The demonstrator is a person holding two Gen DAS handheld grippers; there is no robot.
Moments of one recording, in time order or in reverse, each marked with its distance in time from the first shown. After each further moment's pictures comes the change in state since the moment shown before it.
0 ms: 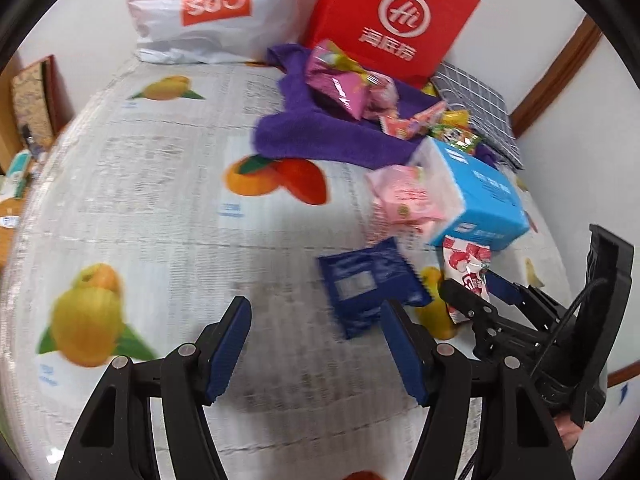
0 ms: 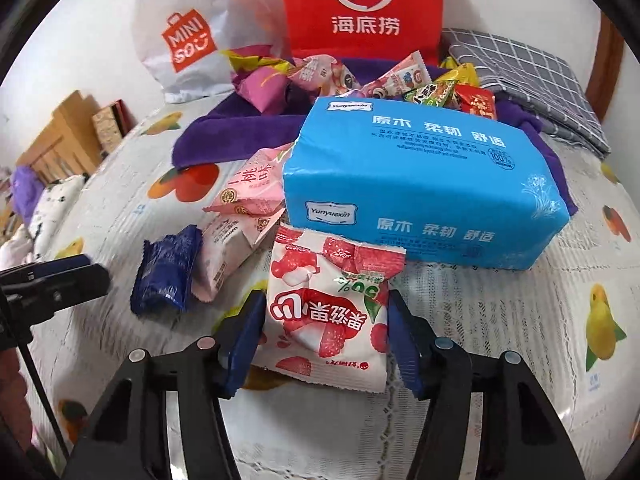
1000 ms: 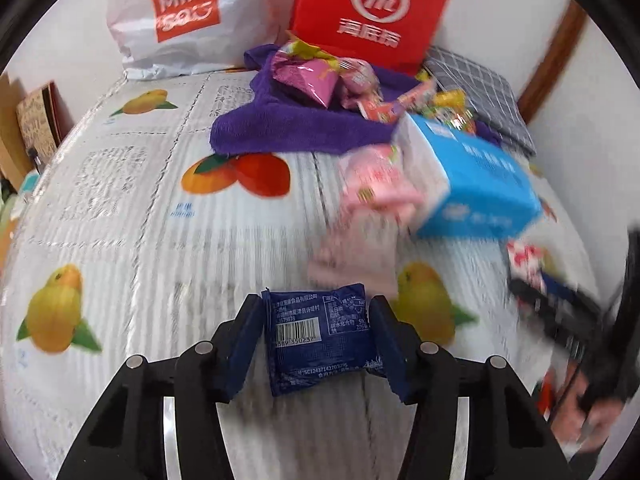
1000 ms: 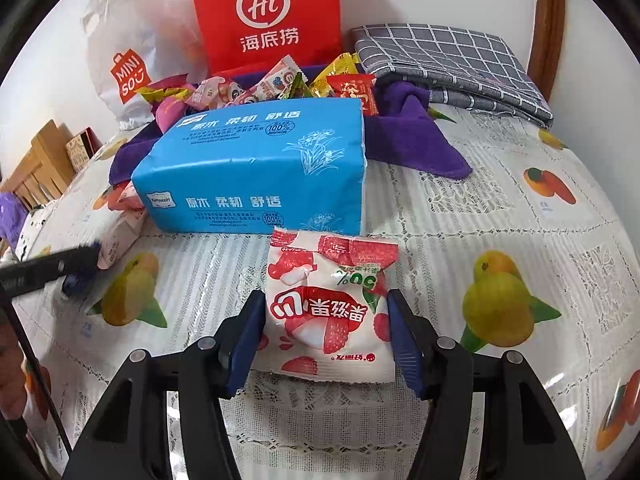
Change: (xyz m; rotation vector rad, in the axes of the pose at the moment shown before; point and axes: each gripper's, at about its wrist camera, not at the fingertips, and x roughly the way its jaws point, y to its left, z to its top) left arm 0.017 -0.044 -0.021 0.073 -0.048 0.124; right arm -0.022 -0.098 -0.027 0.093 -0.053 -0.053
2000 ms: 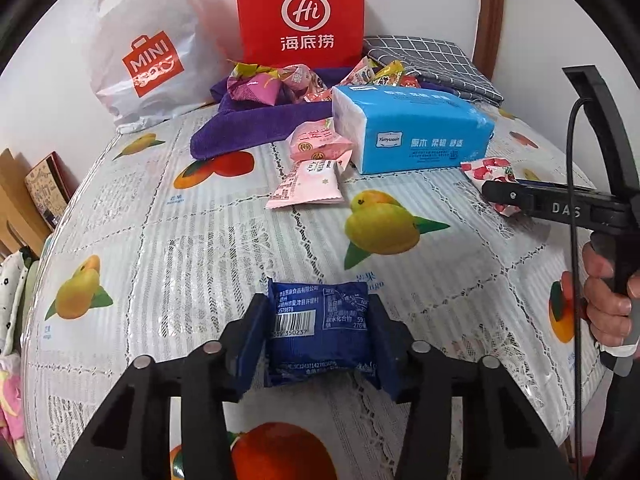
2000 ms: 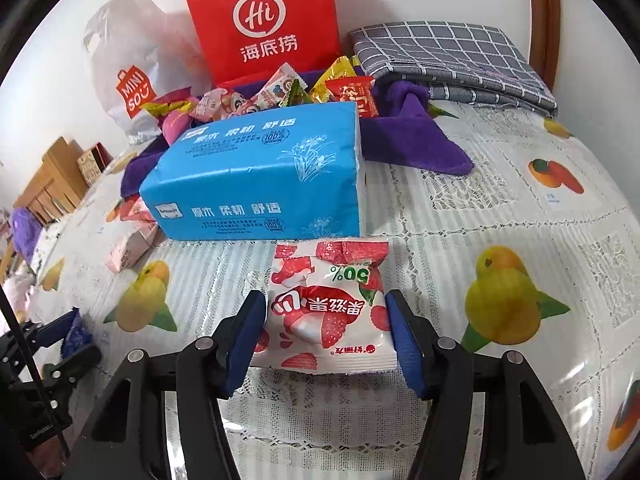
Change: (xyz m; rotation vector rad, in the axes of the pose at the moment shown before) left arm -0.024 -0.038 -0.058 0.211 -0.109 0.091; right arm -0.001 -0.004 0.000 0.013 -0.008 0.027
